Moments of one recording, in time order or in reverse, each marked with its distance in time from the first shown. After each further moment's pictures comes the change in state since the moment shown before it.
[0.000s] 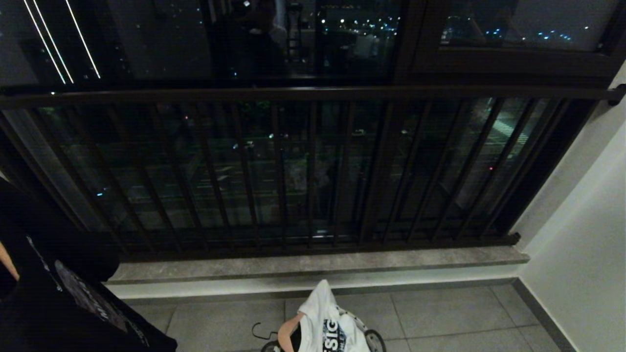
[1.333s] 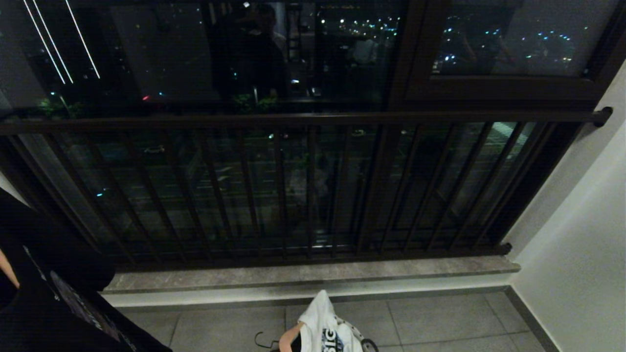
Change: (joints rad) left arm 0.000 -0.017 0.014 0.001 -0.006 0.003; right arm 0.000 0.000 0.000 0.000 0.000 0.000
